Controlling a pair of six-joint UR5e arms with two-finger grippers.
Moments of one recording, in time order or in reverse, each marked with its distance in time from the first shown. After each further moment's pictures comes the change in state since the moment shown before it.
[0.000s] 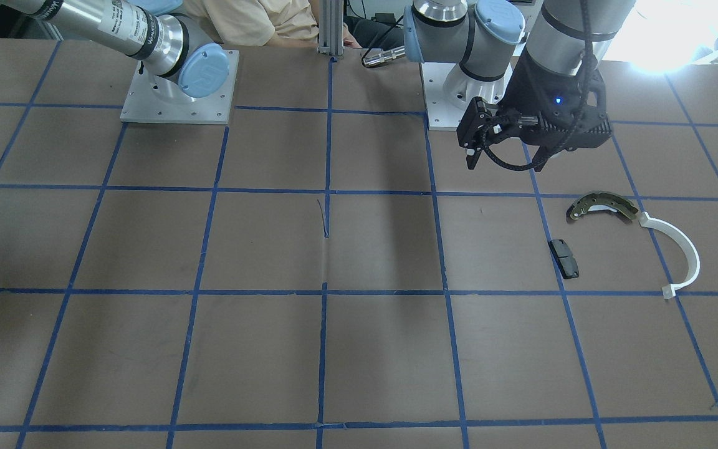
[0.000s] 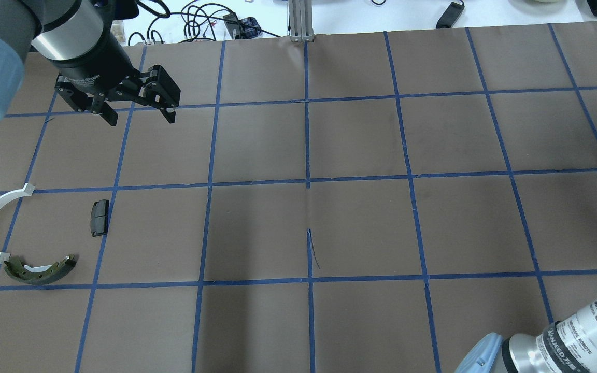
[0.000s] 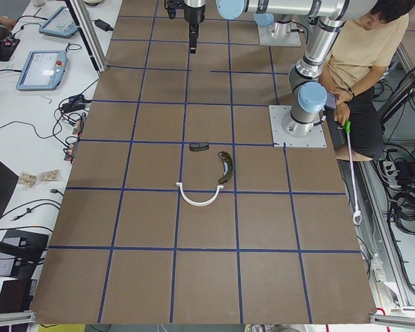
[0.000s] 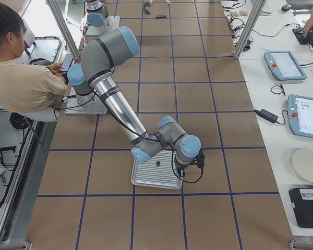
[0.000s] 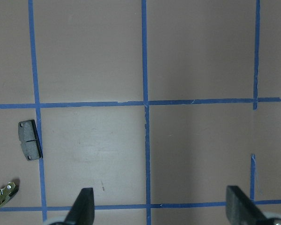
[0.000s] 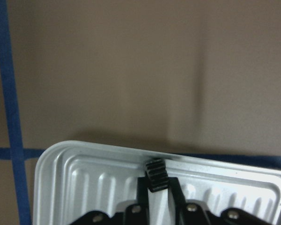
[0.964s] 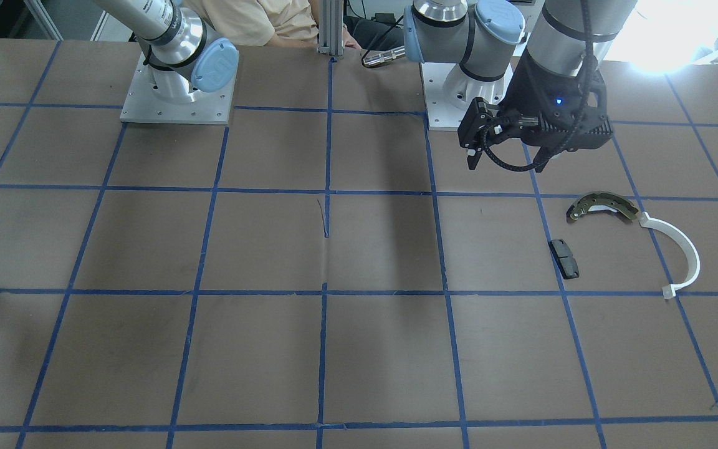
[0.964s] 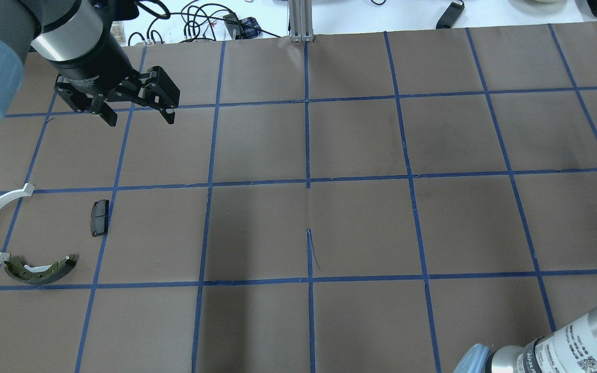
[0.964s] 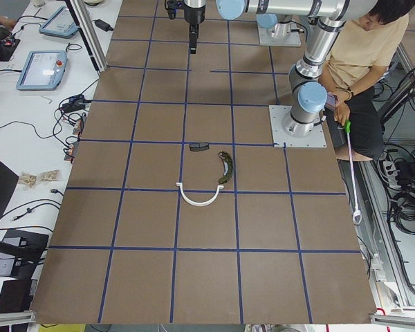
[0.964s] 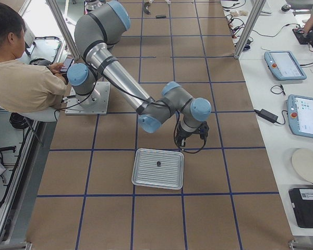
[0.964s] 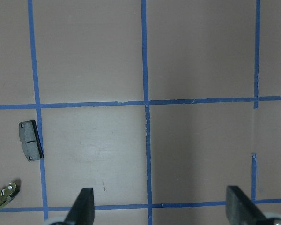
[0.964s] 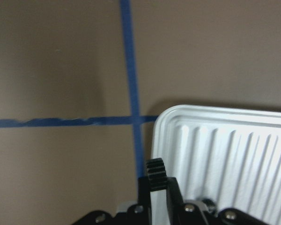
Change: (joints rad) left arm 0.001 0.000 -0.001 0.000 0.002 0.007; right arm 0.172 -0.253 0.088 0.312 -0.055 0.324
